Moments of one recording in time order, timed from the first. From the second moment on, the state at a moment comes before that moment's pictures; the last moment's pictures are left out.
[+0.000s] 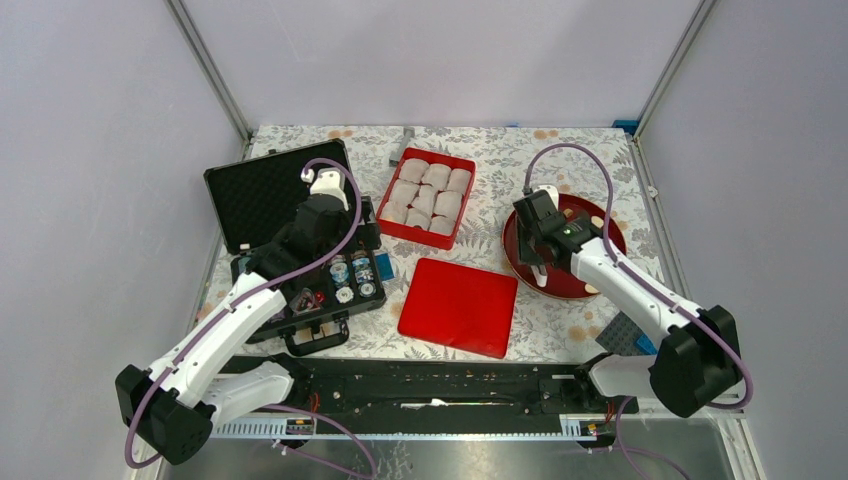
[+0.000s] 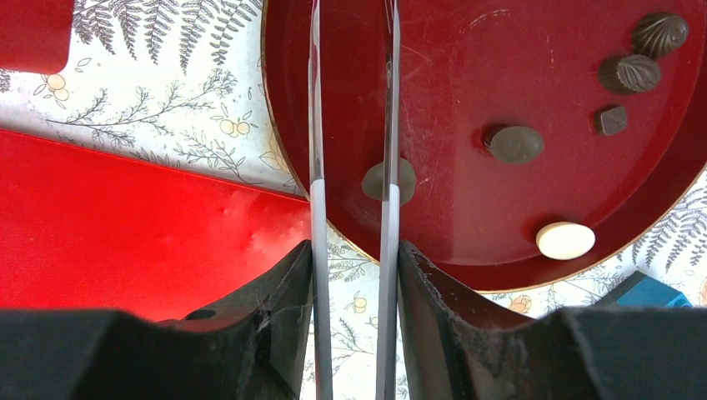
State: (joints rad) left arm -0.55 1.02 0.95 -0.53 -0.29 -0.47; right arm 0.50 1.30 0.98 -0.71 0.34 0.38
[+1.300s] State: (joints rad) left arm -0.55 1.05 0.95 -0.52 -0.29 -0.47; right arm 0.50 1.48 1.02 -0.63 0.41 0.30
